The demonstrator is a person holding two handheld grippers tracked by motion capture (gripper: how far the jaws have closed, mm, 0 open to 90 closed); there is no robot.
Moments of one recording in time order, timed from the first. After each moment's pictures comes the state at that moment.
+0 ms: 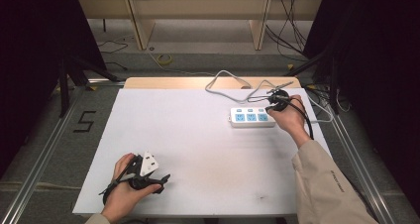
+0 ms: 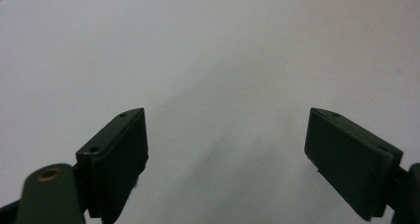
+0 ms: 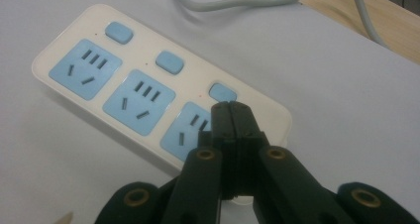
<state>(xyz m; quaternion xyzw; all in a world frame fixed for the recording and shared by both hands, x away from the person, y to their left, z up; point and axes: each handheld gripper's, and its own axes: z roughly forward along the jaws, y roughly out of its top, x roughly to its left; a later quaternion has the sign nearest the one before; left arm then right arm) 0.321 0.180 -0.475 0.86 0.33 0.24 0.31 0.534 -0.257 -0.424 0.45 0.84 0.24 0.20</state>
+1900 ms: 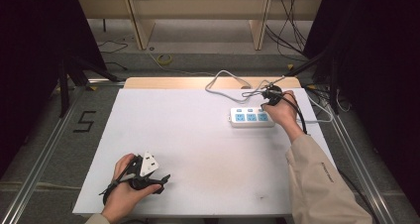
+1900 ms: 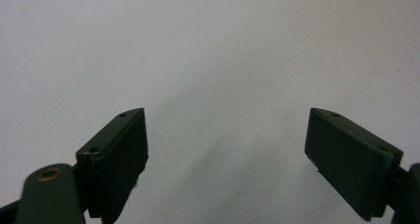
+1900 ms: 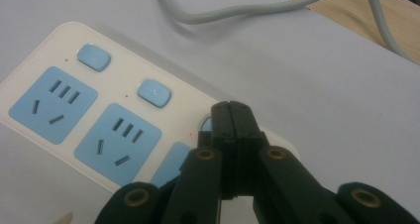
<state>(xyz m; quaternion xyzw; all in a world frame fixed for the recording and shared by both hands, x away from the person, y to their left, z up) 0.321 0.180 -0.476 0.86 0.33 0.24 0.31 0.566 -0.244 -0.434 0.46 0.84 0.22 0.19</state>
